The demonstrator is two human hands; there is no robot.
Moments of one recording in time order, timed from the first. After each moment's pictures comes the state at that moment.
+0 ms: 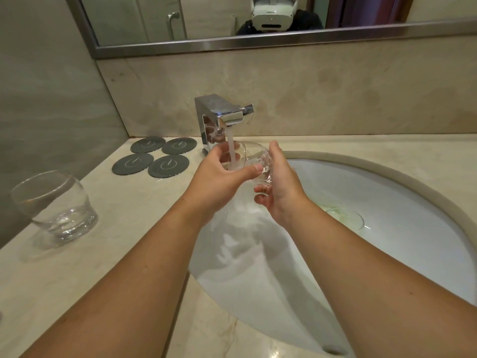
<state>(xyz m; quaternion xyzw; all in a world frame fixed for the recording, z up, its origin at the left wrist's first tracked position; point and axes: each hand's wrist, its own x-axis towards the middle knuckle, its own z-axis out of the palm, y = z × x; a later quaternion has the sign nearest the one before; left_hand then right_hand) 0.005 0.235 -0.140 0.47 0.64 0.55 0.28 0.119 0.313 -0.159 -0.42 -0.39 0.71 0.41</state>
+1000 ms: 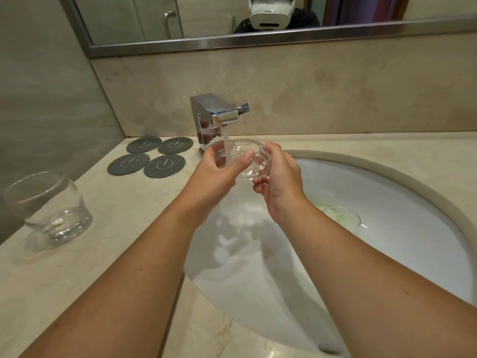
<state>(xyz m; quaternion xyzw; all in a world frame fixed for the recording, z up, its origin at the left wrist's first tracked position) 0.006 0.237 -0.140 0.44 0.62 0.56 0.34 0.119 0.314 -0.157 -0.39 -0.38 0.68 0.49</state>
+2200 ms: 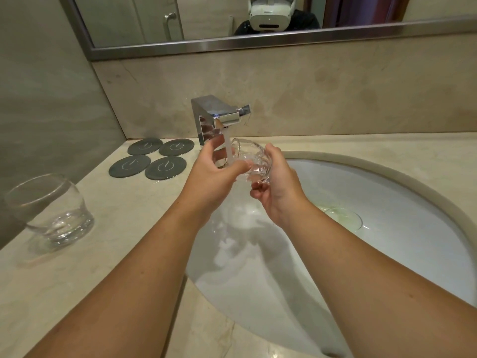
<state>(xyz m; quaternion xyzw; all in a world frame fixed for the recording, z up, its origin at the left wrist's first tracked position) 0.007 0.236 -0.136 0.44 0.60 0.60 0.29 0.117 0.310 -0.154 -0.38 -0.35 0.73 0.44</state>
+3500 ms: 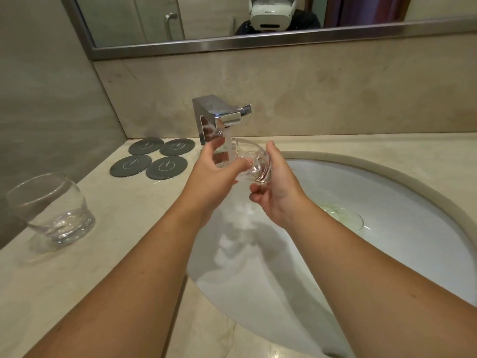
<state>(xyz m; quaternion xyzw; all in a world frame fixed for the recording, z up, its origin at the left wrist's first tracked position) 0.008 0.235 -0.133 0.41 0.61 0.59 0.31 0.119 0.311 -0.157 -0.38 -0.37 0.75 0.40</state>
